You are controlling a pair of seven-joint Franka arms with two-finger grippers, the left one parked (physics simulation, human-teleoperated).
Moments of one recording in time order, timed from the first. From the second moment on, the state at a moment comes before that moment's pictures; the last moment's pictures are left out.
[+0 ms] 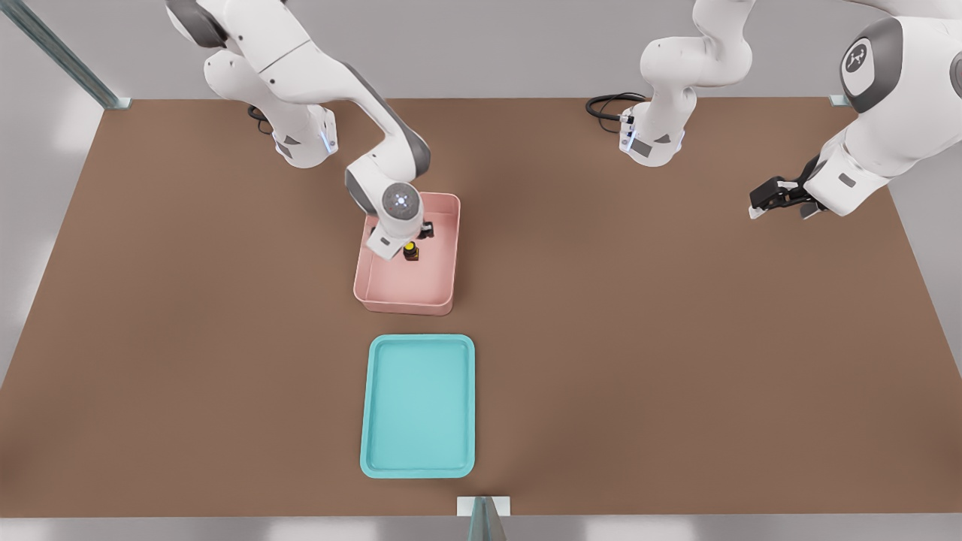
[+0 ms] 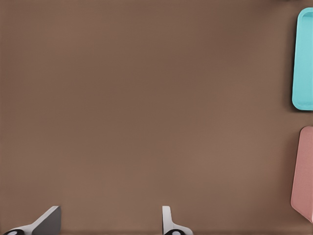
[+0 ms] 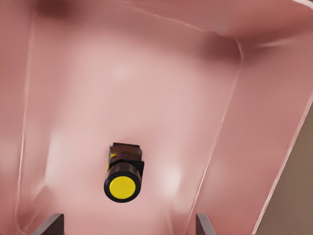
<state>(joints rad) 0.50 0.29 0.23 -2.14 -0.03 2.15 0.61</state>
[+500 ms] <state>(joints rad) 0.49 0.38 0.25 -2.25 -0.15 2.50 0.93</state>
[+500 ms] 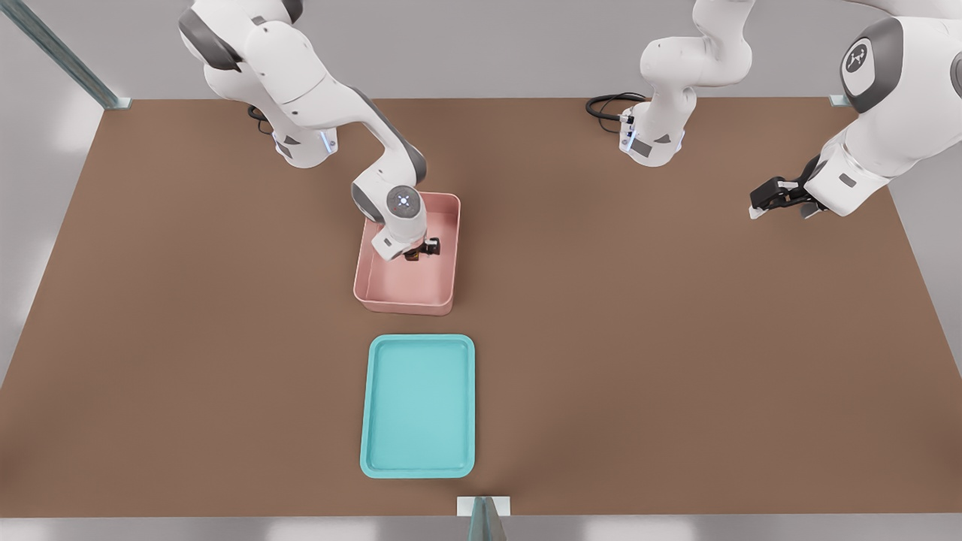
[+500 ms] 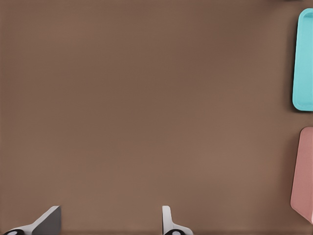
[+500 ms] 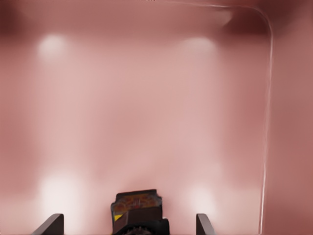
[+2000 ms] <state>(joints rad) 0.06 0.82 0.52 -1.20 -0.36 2.18 0.76</state>
